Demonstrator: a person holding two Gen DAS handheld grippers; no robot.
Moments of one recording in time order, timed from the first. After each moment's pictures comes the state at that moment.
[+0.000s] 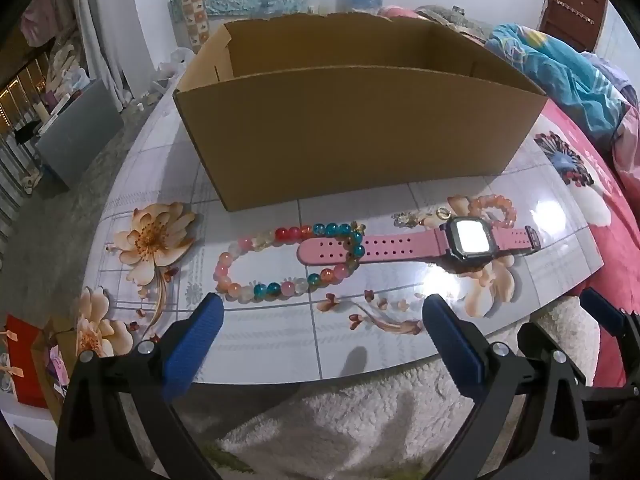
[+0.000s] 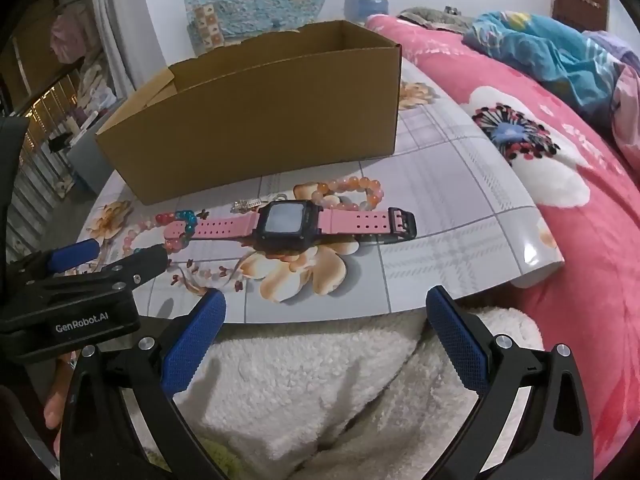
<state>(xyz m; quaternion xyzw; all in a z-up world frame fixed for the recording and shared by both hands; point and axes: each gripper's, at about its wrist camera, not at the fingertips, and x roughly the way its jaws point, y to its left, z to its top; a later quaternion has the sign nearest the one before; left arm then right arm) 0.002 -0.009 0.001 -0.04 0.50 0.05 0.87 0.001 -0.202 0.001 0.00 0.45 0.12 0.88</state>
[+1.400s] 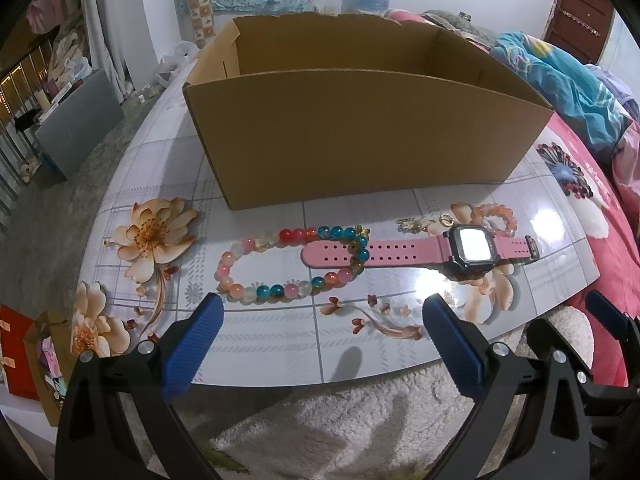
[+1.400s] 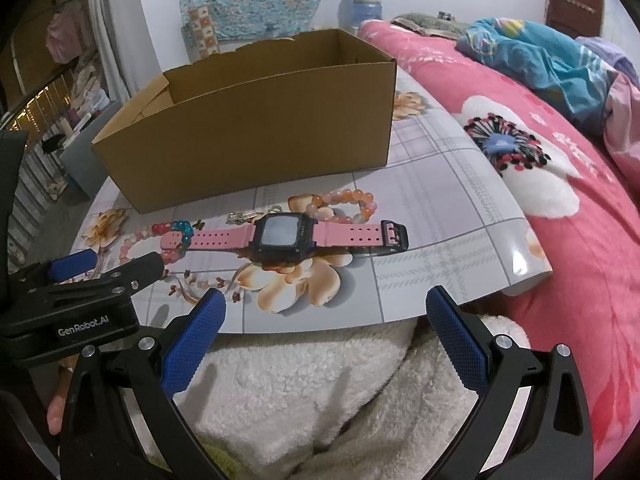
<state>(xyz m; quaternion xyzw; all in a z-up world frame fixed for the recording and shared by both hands) 0.000 -0.008 0.004 -0.05 0.49 0.05 0.87 0.003 -0.200 0.009 -0.01 0.44 0.10 0.89</state>
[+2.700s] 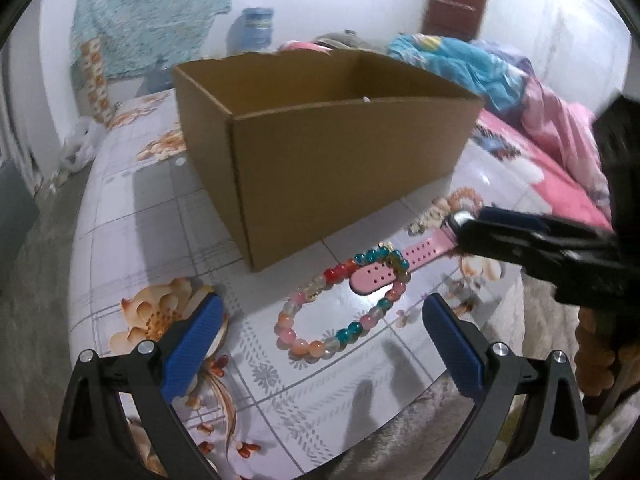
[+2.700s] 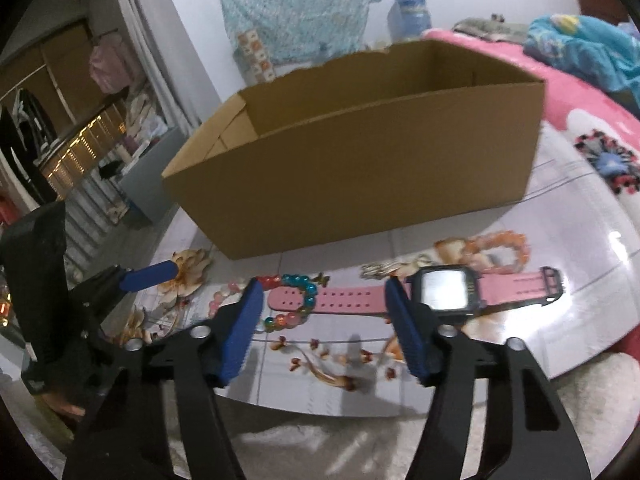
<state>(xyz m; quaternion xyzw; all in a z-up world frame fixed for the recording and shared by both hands) 0.004 0.074 -0.007 0.02 0.41 -0.17 0.90 0.037 -0.118 0.003 0.07 0.42 0.22 0.88</state>
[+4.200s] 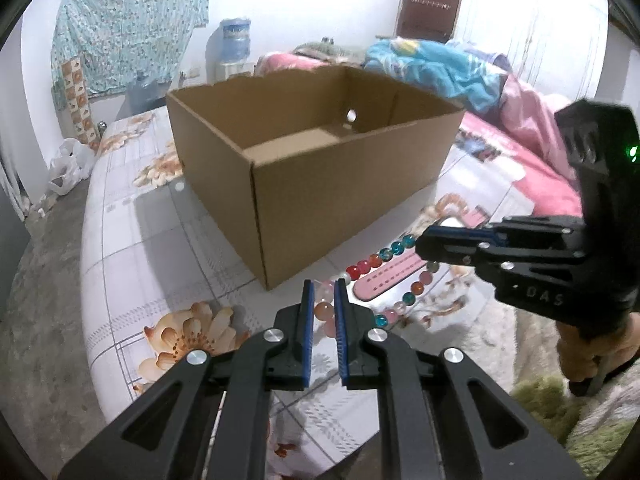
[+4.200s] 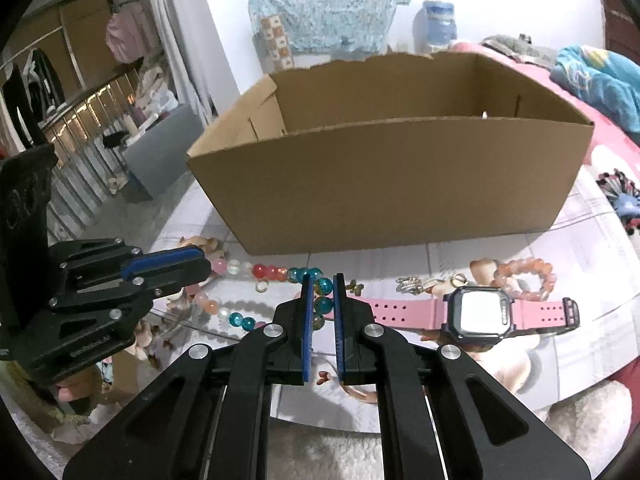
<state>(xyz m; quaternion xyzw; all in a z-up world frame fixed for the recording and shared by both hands) 0.002 0.094 0.019 0.03 0.39 -0.21 0.90 0.030 -0.088 0.007 0.01 0.40 0.23 0.89</state>
